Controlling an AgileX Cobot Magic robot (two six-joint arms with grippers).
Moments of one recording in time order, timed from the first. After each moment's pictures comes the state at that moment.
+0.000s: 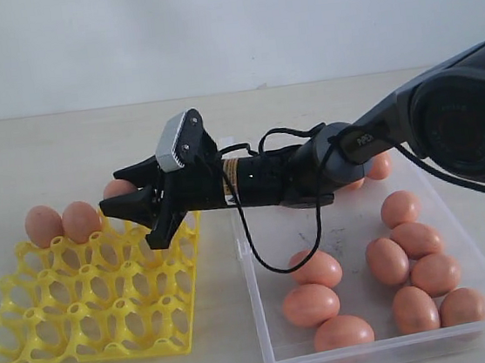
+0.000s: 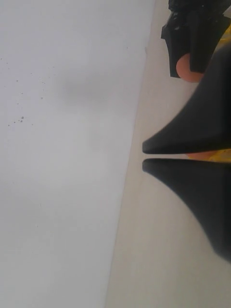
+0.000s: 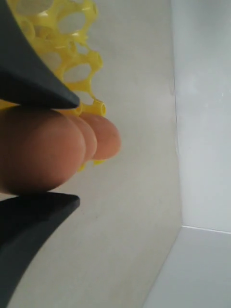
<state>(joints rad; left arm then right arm) 0.05 0.00 0.00 -0.09 0.07 -0.11 0.59 2.44 -1.46 -0.99 -1.06 0.55</state>
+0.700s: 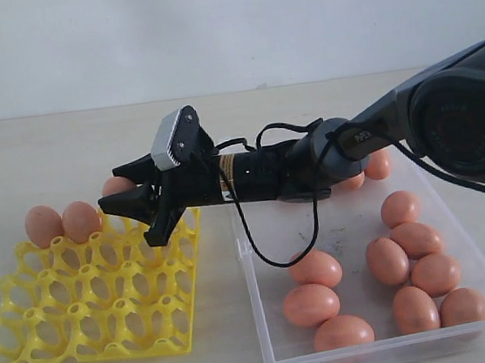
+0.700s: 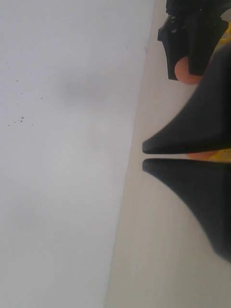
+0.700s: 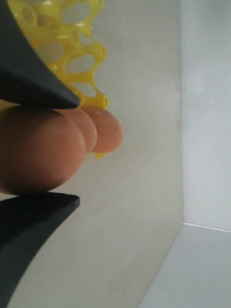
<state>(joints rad) 0.05 0.00 0.00 -0.09 0.07 -0.11 0.59 2.44 -1.49 -1.01 -1.03 0.55</state>
